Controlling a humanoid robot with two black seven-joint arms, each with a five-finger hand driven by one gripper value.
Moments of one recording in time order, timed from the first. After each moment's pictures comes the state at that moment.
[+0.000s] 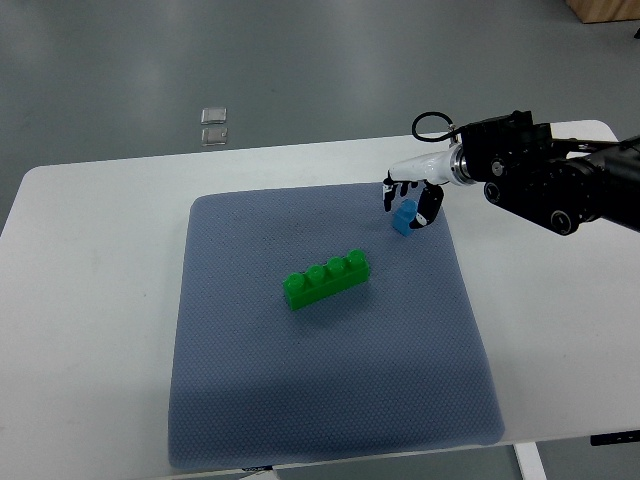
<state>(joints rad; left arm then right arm) -0.03 0.00 -0.10 -0.18 0.07 -0.01 0.07 1.24 -0.24 -0.08 0.70 -1.30 0.33 0.08</state>
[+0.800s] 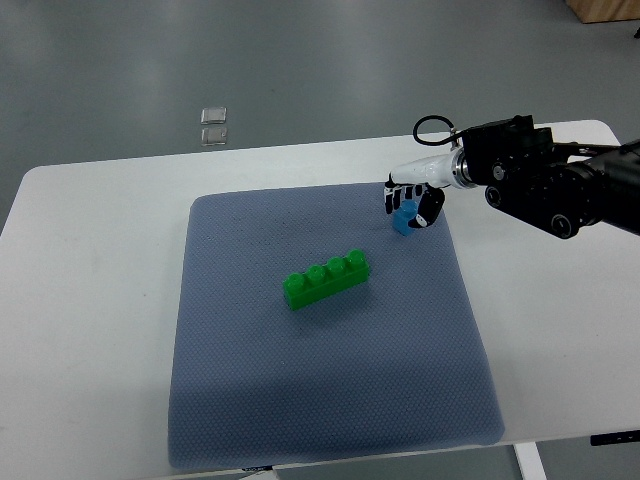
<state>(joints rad) -0.03 0.00 -0.10 -0.18 0.07 -0.01 0.07 1.23 -0.24 -0.08 0.69 -1.31 0.32 0.09</state>
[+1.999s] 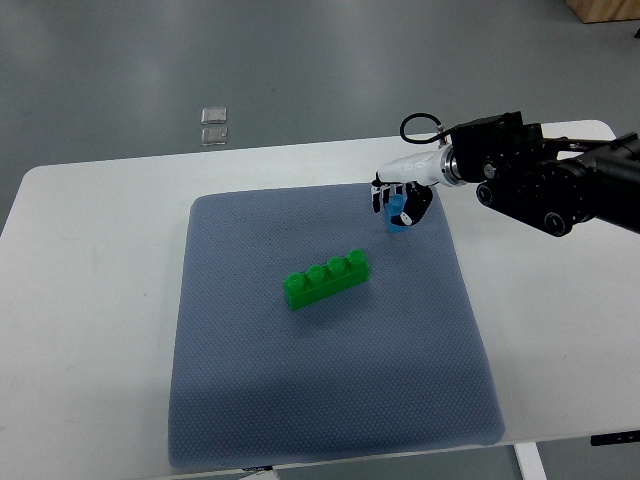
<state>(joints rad) -0.03 0.00 -0.10 -0.18 0.07 -0.01 0.07 1.27 -0.23 -0.09 0.72 -1.32 0.31 0.11</state>
